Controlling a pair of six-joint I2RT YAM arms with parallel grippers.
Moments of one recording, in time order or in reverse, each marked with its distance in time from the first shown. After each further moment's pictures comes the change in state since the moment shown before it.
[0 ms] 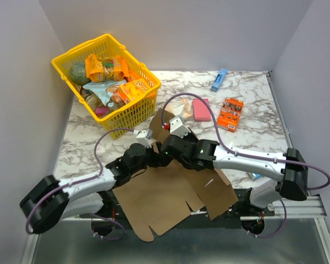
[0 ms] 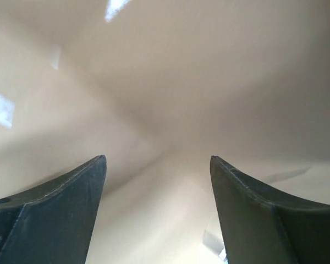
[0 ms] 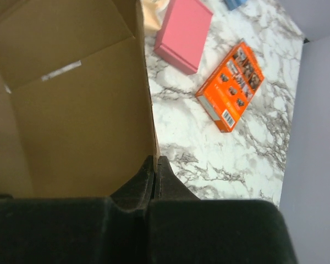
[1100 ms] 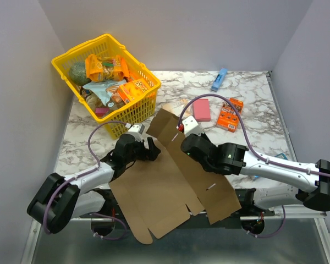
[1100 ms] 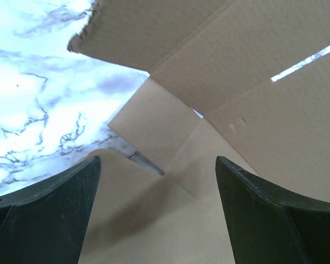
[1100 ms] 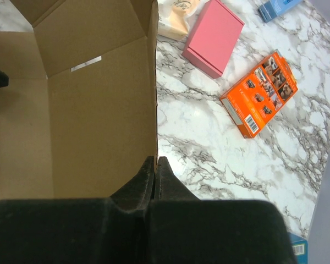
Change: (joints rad) left arm 0.309 -0.014 -0.004 -0.101 0.130 0.360; right arm 0.008 -0.284 -0.127 0.047 -0.187 -0.095
